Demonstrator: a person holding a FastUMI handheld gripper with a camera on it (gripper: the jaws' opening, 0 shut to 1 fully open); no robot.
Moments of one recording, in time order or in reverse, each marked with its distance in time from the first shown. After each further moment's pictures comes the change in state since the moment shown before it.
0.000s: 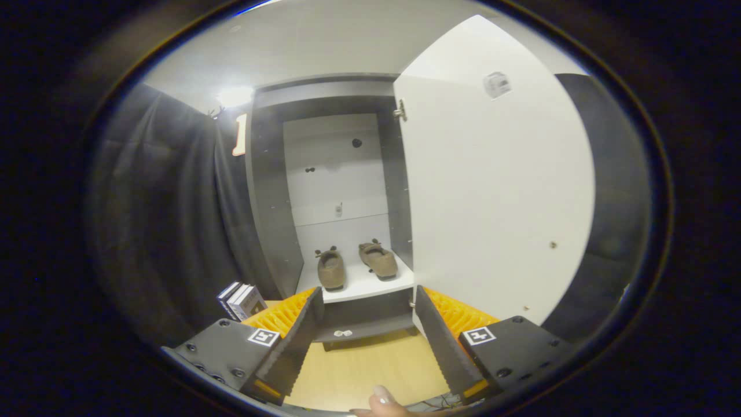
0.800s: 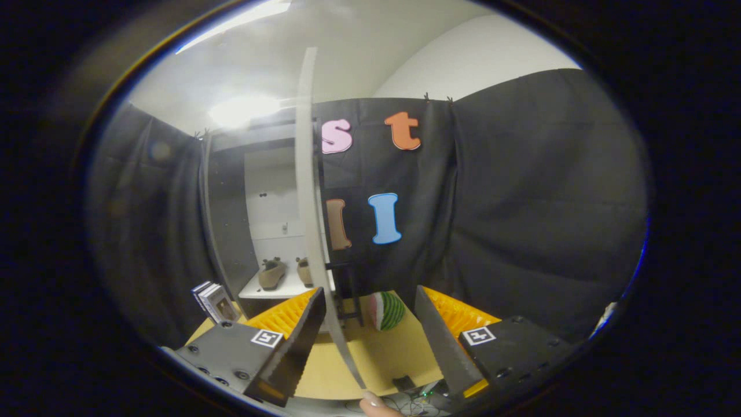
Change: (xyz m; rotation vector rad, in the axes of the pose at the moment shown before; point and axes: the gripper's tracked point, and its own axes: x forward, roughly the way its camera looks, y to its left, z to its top) arm -0.037 -0.244 0.056 -0.028 -0.072 0.010
